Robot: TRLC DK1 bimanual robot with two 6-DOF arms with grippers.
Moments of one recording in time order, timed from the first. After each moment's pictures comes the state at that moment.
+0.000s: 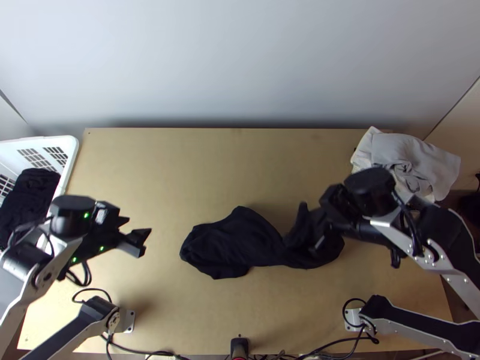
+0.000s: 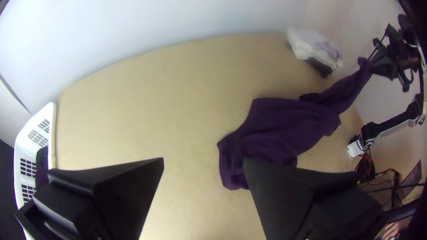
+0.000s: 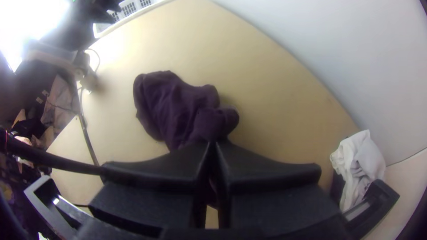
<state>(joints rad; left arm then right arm) -0.38 0.83 1.12 -1.08 0.07 -0.03 0.78 1.12 1.45 -1.20 -0.04 -0.08</state>
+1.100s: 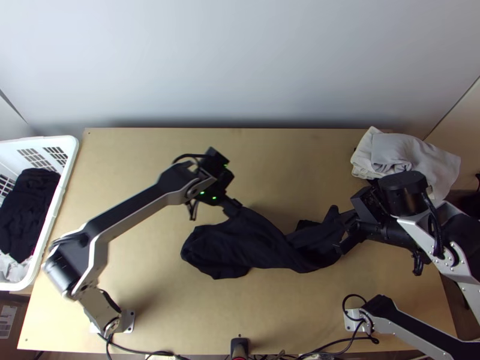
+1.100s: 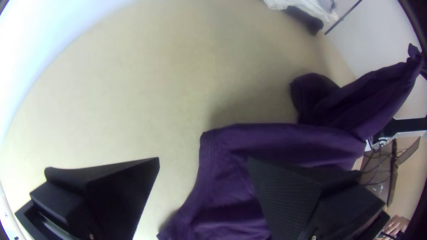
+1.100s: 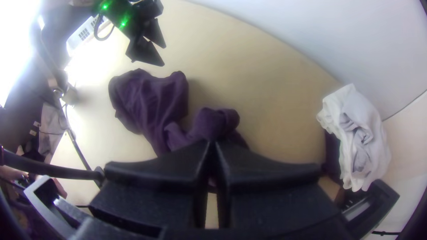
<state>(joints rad) -0.68 1.81 1.57 -0.79 0.14 -0.03 0.54 1.01 1.38 -1.27 -0.07 -0.08</state>
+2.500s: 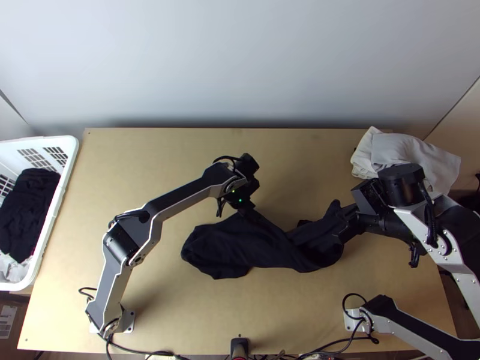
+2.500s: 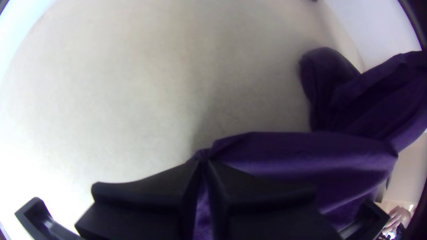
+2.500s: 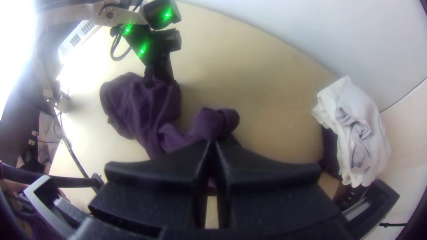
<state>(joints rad) -0.74 2.16 1.84 -0.90 0.21 0.04 0.48 1.05 1.38 -1.25 -0.07 -0.08</state>
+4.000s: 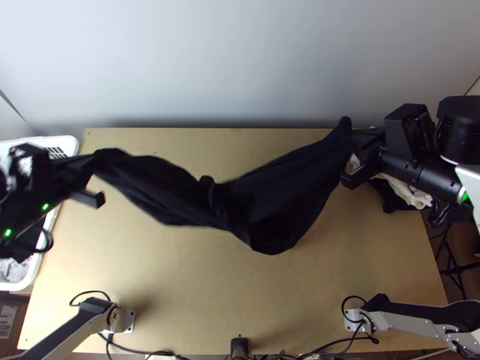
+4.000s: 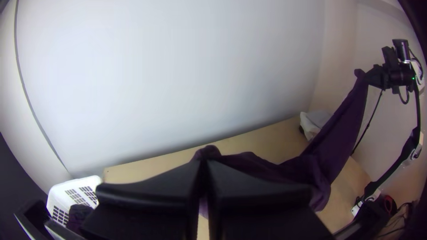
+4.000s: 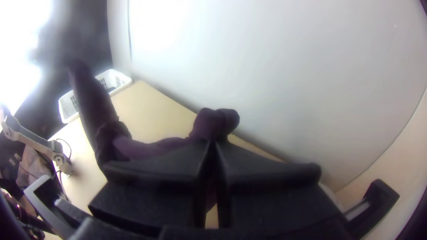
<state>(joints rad) -0.17 0.96 1.65 -1.02 0.09 0.08 0.59 1.35 2.14 -1.23 0.06 -0.10</state>
